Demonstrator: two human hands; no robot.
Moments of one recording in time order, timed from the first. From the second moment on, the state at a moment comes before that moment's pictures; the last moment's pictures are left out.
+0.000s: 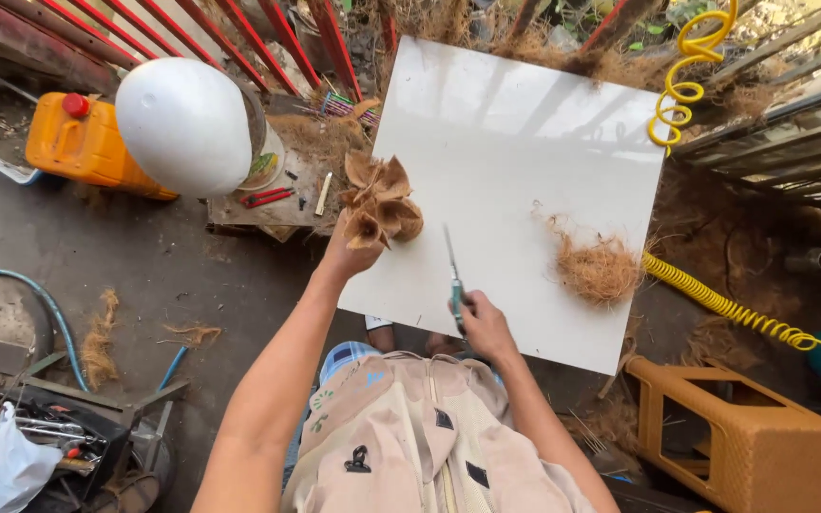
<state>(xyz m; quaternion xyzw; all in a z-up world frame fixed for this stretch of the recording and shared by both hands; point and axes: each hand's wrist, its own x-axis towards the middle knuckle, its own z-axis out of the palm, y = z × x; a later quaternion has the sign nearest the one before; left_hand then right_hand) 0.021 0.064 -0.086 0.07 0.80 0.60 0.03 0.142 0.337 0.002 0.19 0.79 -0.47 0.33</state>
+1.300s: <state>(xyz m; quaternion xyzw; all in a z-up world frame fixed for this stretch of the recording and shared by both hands) 0.056 0.117 -0.006 0.14 0.92 -0.04 -0.37 0.106 0.381 -0.008 0.08 0.82 -0.40 0.40</state>
